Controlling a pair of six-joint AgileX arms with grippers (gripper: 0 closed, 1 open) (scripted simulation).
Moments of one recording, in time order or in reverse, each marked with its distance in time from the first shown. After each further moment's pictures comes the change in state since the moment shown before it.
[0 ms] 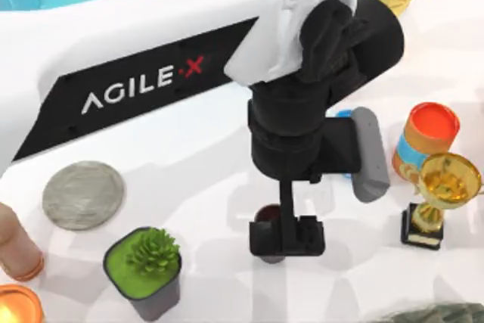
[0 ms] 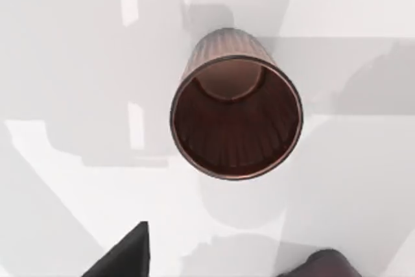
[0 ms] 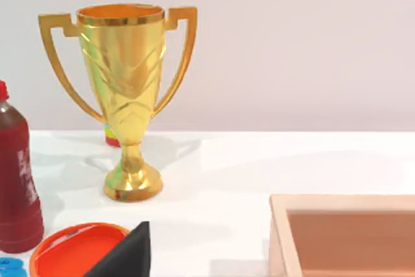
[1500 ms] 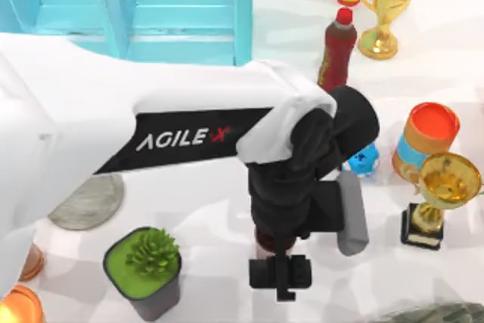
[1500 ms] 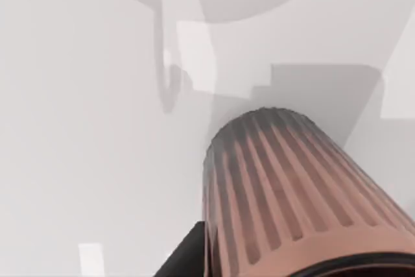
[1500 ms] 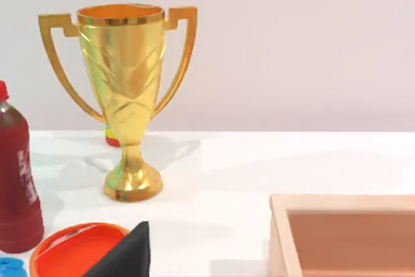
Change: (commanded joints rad) left arm 0.003 0.064 -0.309 0.373 0.000 0.004; right arm 0.000 0.000 0.000 0.000 0.000 0.000
